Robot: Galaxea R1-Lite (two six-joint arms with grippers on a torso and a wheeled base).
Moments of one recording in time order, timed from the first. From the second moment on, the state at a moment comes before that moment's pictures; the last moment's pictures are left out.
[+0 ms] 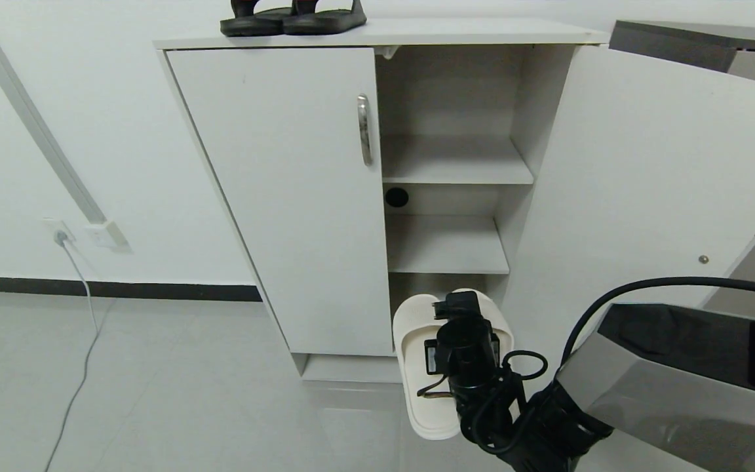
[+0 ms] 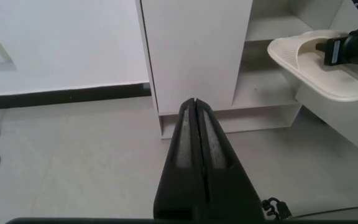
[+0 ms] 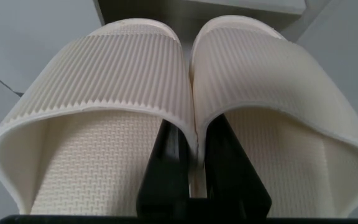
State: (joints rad) left arm 0.00 0.00 0.00 0.00 -0.07 0.06; right arm 0.83 2.31 -1.01 -1.03 -0.75 0.18
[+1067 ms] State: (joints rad) left arm 0.00 0.00 0.00 0.00 -0.07 0.05; right arm 0.81 2.33 -0.92 -1.43 -0.77 -0.07
